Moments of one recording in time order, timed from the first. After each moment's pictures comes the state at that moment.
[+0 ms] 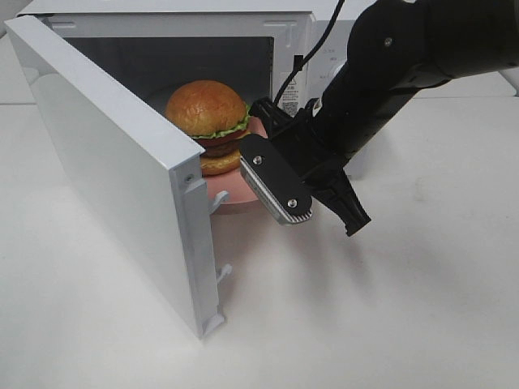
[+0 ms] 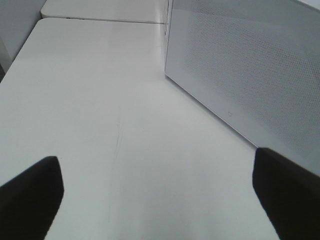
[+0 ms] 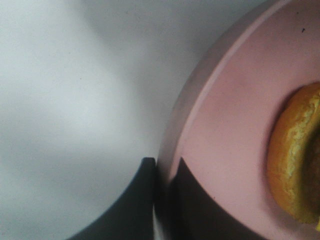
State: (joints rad) left arm 0.05 0.00 -0.52 -0.10 1.07 0.02; right arm 0.60 1.80 -1.14 0.22 0.51 -1.83
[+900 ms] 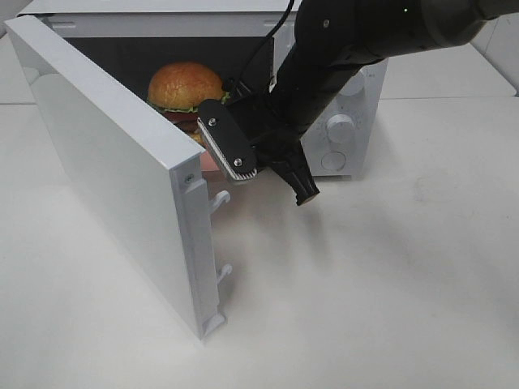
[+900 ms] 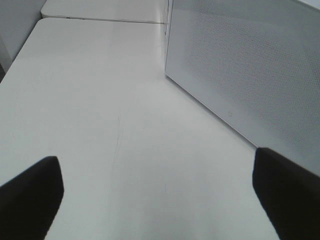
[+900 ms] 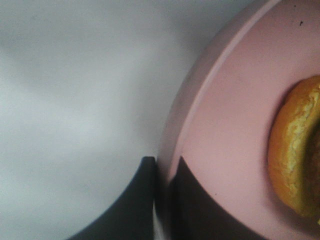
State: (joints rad) left arm 0.05 0.00 -0.52 -0.10 1.07 0.02; right arm 0.61 1.98 -1.41 0.19 0.56 -1.69
